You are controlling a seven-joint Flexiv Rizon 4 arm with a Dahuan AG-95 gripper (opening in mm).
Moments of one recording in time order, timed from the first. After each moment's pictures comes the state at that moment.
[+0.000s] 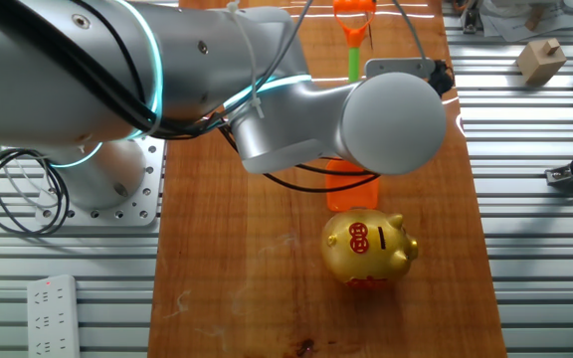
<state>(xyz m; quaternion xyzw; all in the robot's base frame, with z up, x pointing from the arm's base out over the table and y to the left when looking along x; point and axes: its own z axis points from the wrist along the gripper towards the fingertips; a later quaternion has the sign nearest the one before) 0.482 0.048 0.060 -0.69 0.69 0.14 0.18</state>
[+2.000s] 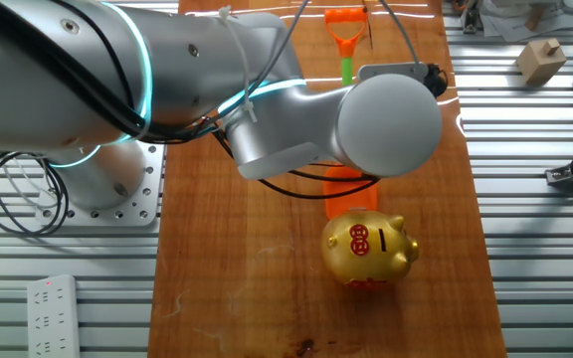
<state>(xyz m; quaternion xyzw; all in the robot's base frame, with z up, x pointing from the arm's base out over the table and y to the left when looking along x) 0.475 0.033 0.050 -0.70 0.68 0.13 0.17</state>
